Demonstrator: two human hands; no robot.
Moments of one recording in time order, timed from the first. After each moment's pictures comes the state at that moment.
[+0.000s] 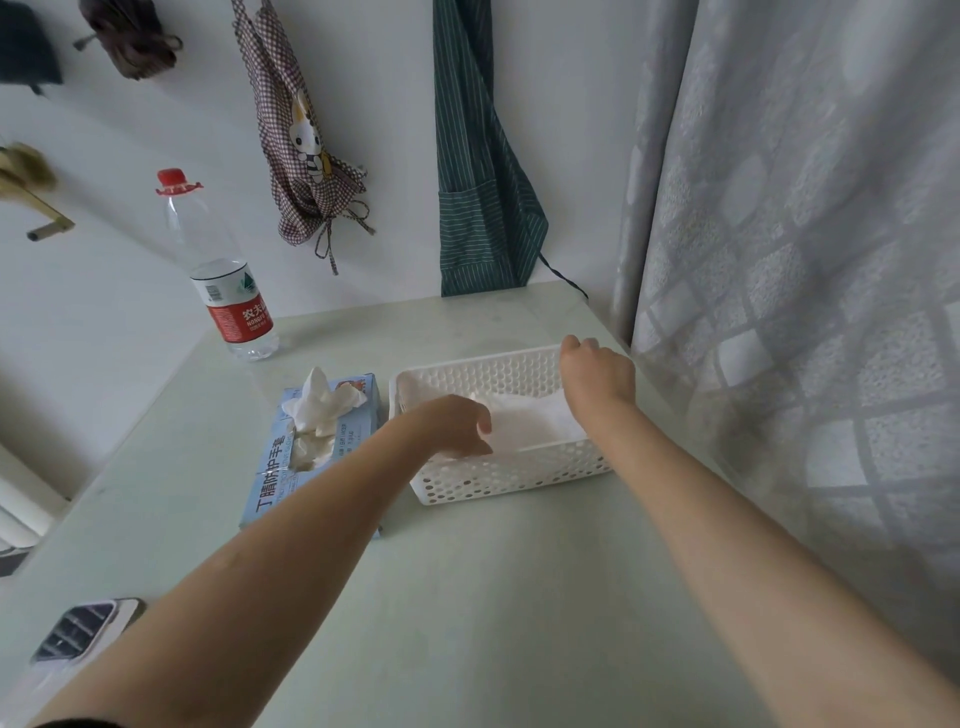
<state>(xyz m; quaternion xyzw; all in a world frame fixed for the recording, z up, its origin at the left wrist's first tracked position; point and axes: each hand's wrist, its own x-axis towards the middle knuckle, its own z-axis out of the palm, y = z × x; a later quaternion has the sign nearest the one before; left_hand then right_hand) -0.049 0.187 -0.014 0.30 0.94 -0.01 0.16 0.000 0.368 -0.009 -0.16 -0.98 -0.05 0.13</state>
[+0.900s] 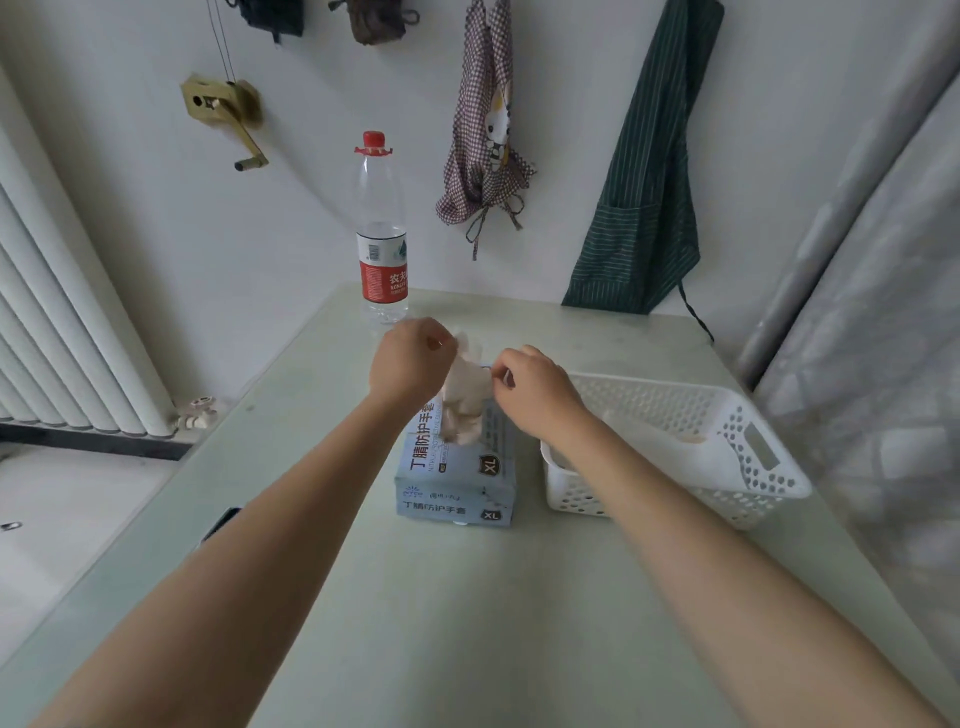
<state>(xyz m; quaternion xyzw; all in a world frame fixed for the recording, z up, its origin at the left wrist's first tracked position) -0.083 -0.001 0.007 0.02 0.91 0.38 -0.19 -0.054 0.165 0.000 0.11 -0.97 0.20 0.12</state>
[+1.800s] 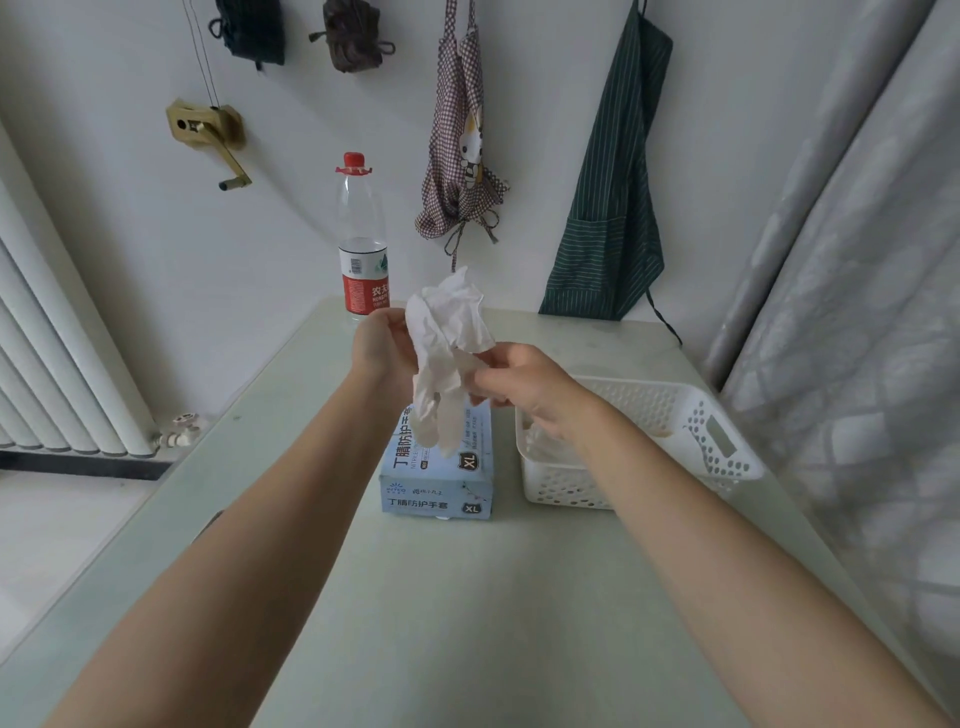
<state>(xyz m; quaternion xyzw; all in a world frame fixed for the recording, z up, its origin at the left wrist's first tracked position) -0.041 0.011 0.060 -0.06 0.41 0.91 0.07 -0.015 0.172 0.043 0.09 -0.82 0.56 -0.07</state>
